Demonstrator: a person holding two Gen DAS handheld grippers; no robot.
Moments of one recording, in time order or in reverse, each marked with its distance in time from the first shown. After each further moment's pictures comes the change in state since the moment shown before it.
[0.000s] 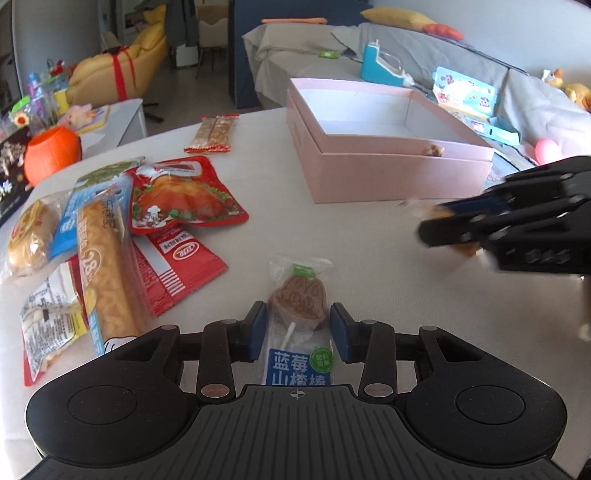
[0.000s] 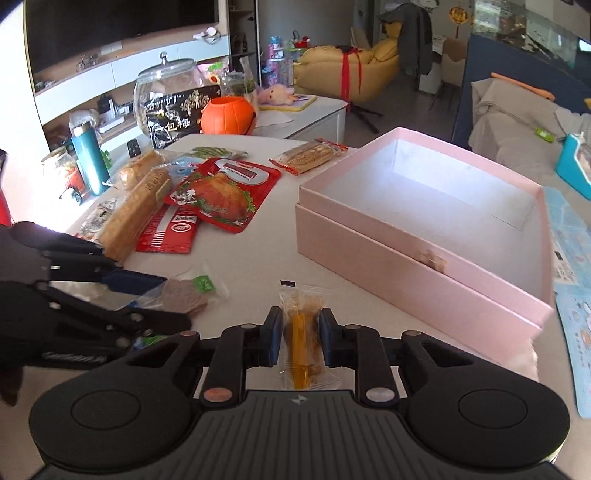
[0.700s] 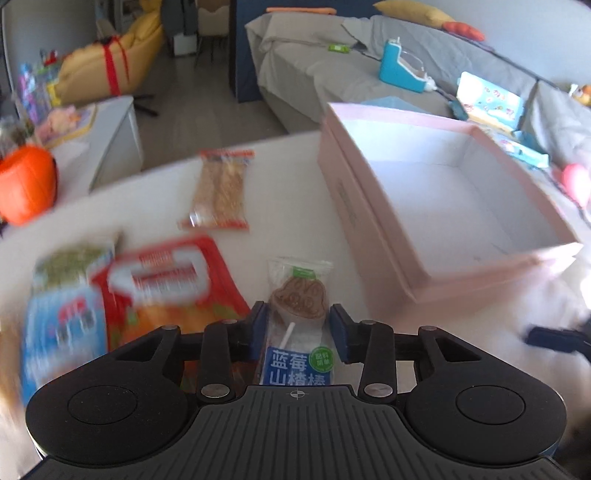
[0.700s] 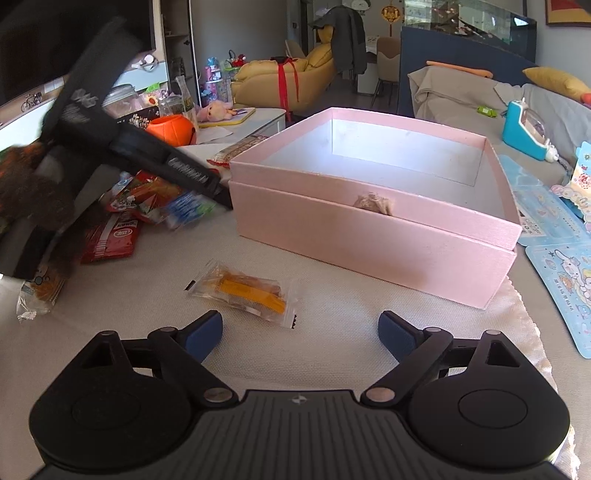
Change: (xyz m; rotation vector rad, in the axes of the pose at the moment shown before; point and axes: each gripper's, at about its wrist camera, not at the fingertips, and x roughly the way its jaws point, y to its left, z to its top) left arm 0.075 0.039 0.092 -0.042 0.058 -0.047; right arm 0.024 -0.013 -0.030 0.157 -0.065 -0.137
